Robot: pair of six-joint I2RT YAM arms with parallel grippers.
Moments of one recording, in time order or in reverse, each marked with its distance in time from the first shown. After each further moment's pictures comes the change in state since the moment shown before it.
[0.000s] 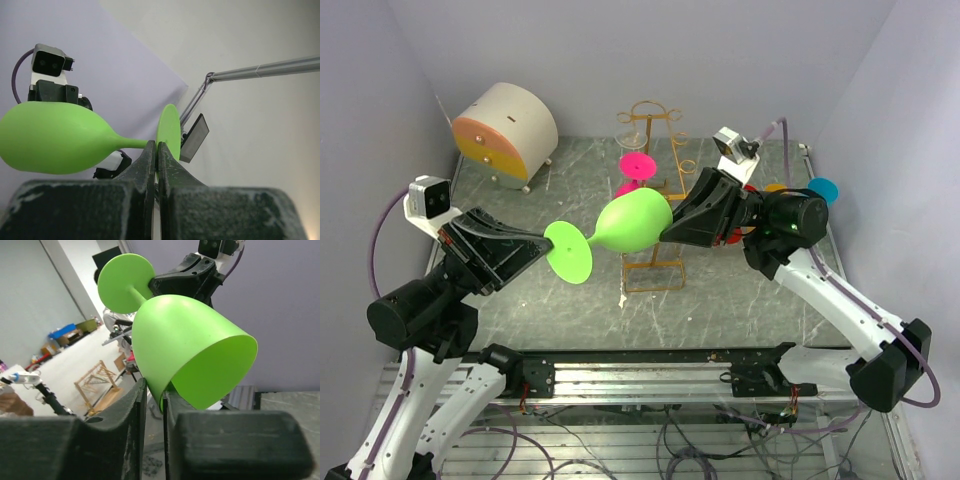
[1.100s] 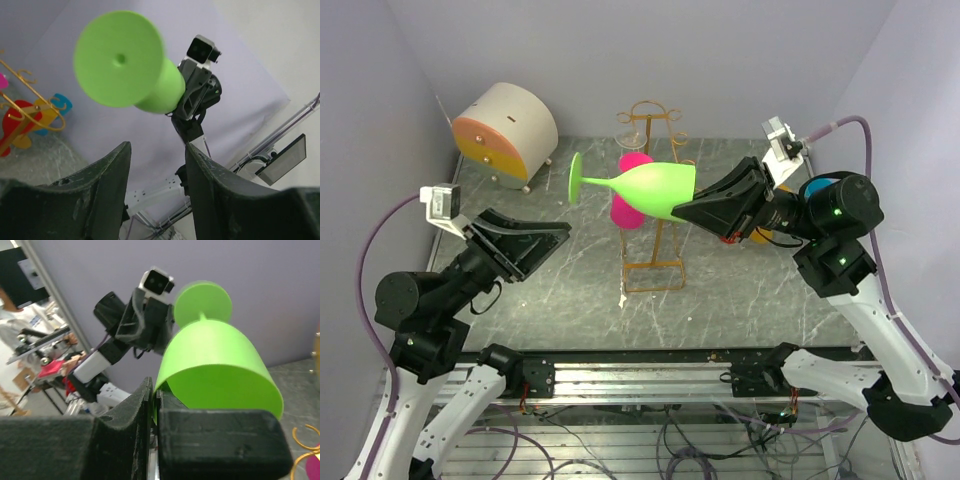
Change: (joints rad) left arm 0.000 -0.067 0.073 -0.596 -0.121 0.393; right arm 0.011 -0.188 0.245 -0.897 0.230 -0.623
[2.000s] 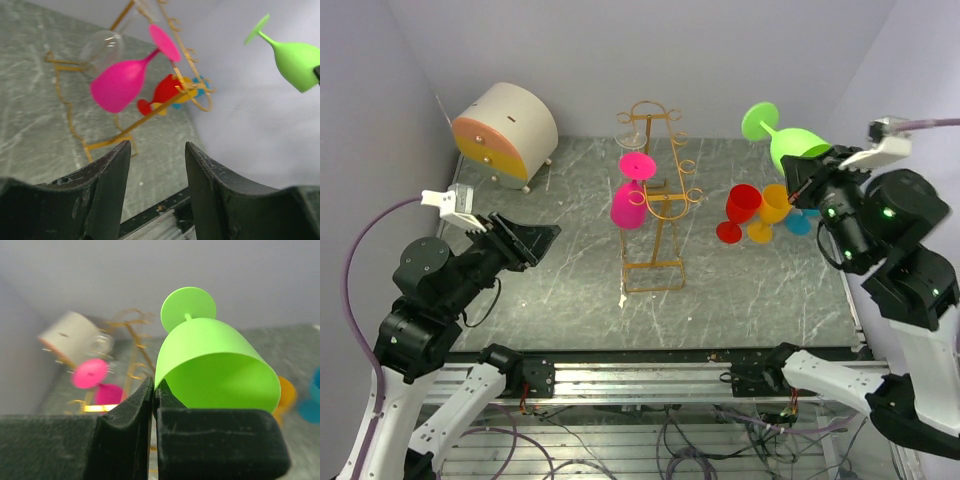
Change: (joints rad) left arm 0.000 0.070 0.157 -0.642 -0.320 0.404; right arm -0.001 -0.055 0.355 -0.793 1.227 -0.316
